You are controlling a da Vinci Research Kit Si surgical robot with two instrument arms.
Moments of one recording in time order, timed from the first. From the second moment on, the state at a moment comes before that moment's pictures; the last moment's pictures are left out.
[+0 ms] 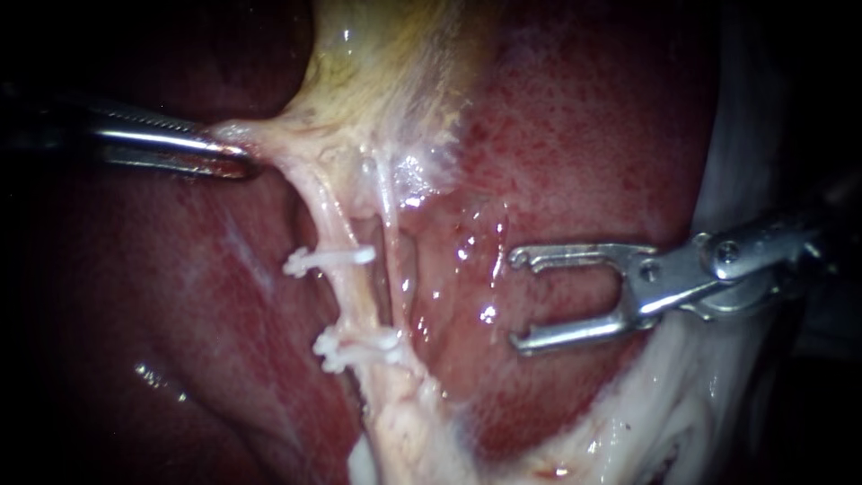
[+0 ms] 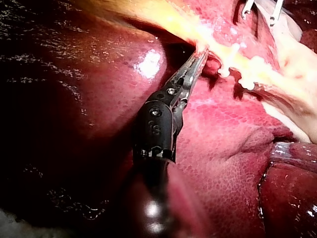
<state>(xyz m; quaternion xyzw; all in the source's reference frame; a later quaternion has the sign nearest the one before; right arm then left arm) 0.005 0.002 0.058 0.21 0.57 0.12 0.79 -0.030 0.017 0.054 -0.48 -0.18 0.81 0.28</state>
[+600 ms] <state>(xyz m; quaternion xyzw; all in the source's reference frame) 0.004 0.003 0.057 0.19 0.57 0.11 0.79 -0.034 0.015 0.060 -0.48 -0.19 0.82 0.27</state>
